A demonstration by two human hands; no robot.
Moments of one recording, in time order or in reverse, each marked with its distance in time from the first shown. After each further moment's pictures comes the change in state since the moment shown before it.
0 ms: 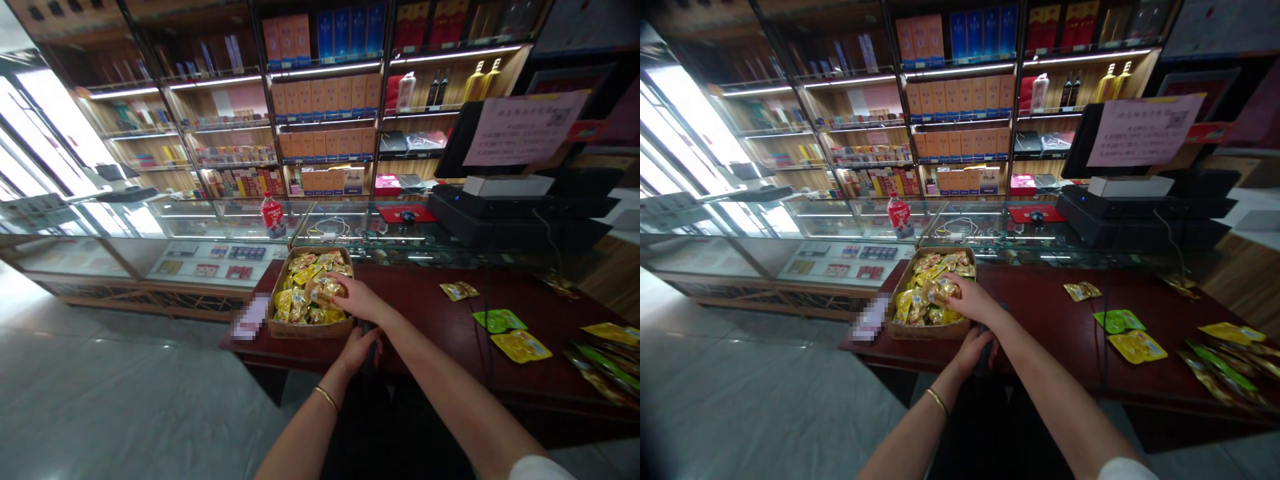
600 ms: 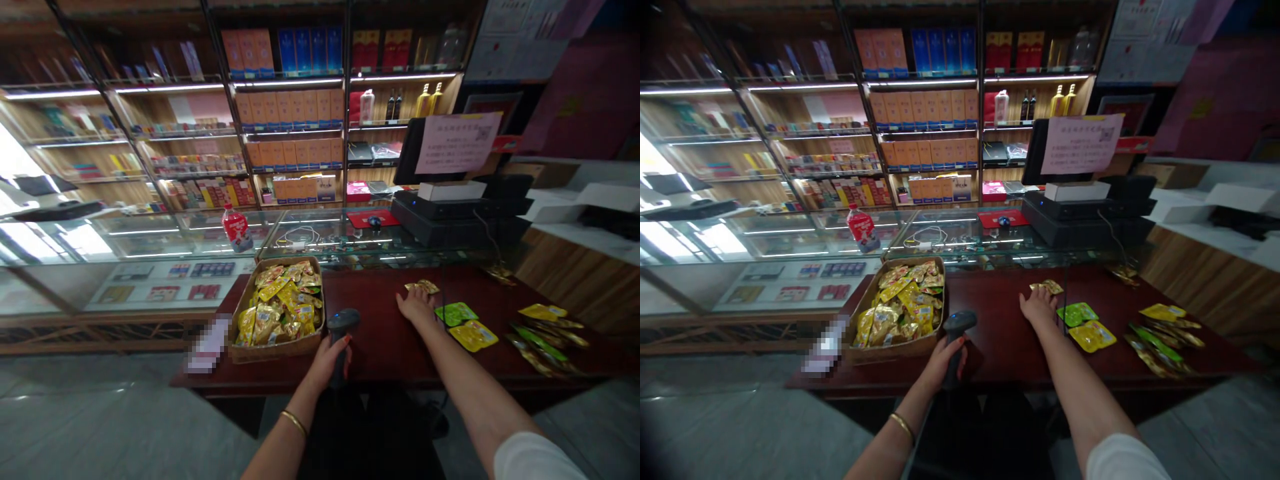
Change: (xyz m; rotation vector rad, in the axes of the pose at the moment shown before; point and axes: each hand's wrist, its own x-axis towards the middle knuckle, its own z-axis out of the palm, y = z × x) left_hand 0.003 0.005 -0.001 -0.039 -0.008 0.000; right_hand -0.095 0.183 -0.150 -0.884 0.462 0.821
